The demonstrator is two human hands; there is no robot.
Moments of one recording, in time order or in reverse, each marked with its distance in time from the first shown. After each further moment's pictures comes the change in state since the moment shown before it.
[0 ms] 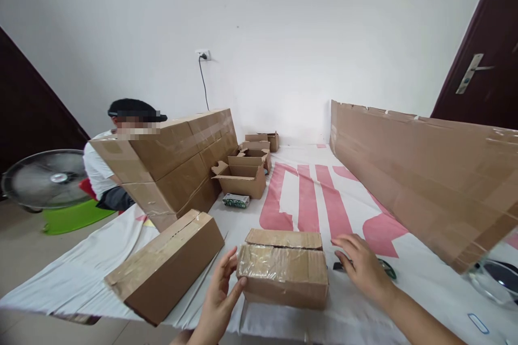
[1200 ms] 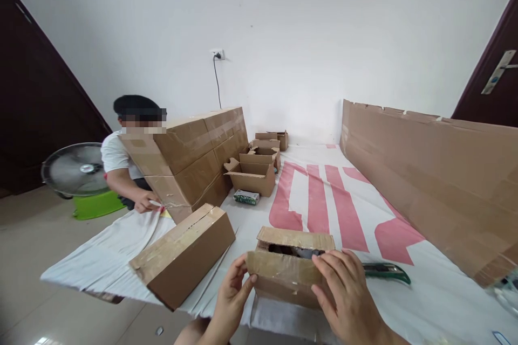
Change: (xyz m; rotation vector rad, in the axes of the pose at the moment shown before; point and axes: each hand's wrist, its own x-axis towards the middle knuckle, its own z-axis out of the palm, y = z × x) left_hand -0.002 -0.004 0.002 -0.100 0.022 0.060; right_hand -0.006 -0.094 0.015 -0.206 0.184 -0.316
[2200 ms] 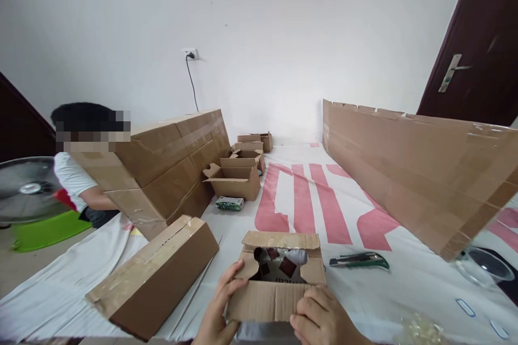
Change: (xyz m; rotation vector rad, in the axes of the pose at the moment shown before) left_hand -0.010 -0.006 -0.011 0.297 -0.262 0.288; right_hand -0.026 -0.028 0.013 0.228 -0.026 -0.162
